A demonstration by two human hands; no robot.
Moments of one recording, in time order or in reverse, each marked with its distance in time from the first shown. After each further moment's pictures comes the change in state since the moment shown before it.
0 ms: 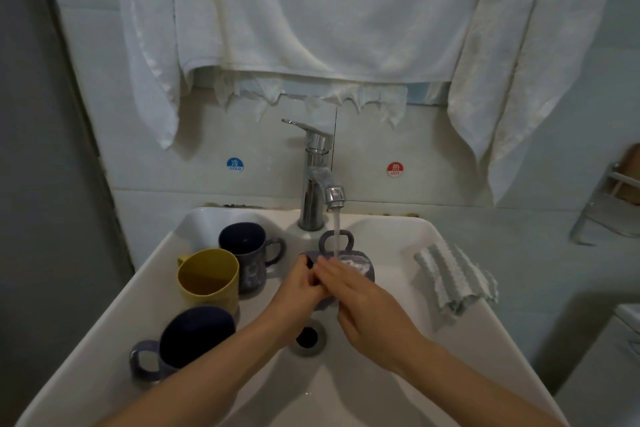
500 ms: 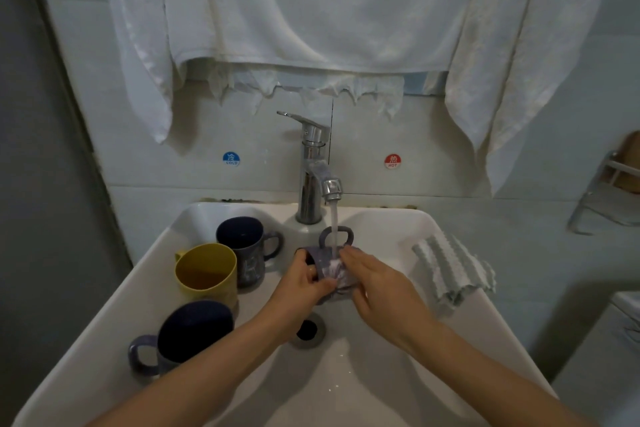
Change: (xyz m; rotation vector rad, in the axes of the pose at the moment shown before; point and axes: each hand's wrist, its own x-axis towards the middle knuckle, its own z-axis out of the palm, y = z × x) left_hand 0.001 -0.005 0.000 0.056 0.022 -0.013; right_hand 0.000 0.015 -0.010 -0.077 0.077 0.148
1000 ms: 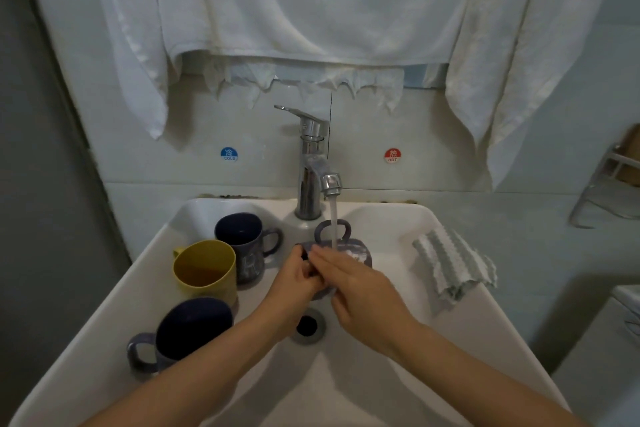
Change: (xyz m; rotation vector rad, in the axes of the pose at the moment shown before) left_hand -0.001 -0.001 -0.002 -0.092 -0.002 0.026; right_hand -0.001 -0.026 0.005 0.034 -0.031 -0.111
